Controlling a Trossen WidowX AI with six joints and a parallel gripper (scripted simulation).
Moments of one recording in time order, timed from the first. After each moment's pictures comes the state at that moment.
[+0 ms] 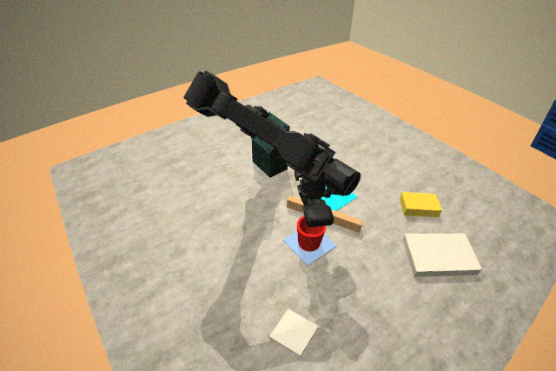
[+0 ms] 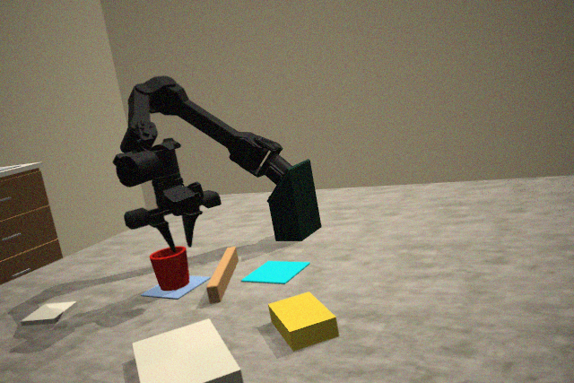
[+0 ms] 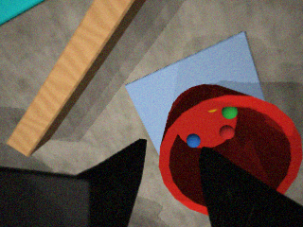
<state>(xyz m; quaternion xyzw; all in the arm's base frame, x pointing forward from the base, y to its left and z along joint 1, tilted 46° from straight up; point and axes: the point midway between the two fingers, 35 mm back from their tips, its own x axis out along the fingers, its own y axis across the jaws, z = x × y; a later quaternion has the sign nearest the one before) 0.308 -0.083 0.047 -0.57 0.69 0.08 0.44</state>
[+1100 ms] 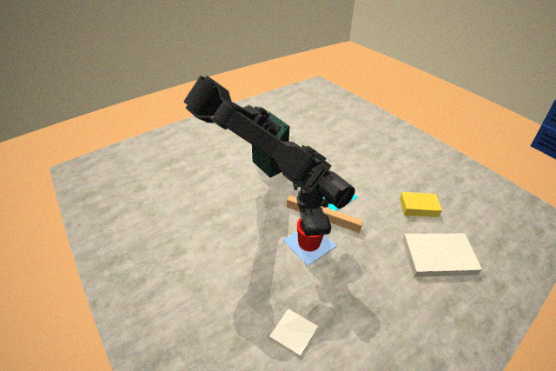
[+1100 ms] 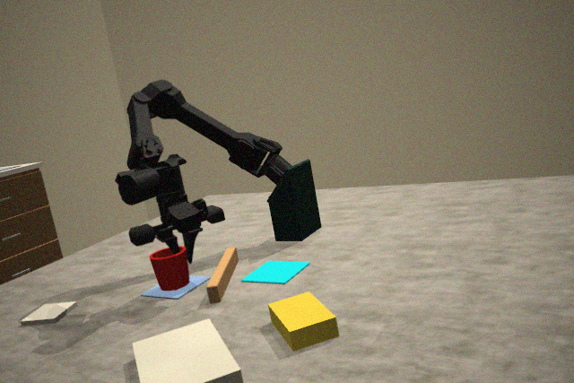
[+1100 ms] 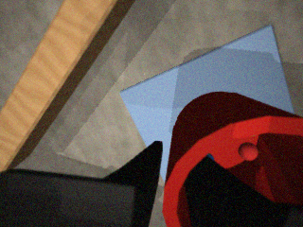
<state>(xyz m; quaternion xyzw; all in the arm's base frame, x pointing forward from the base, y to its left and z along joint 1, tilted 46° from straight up) 0.305 -0.108 0.024 -0.57 0.69 0.08 0.43</state>
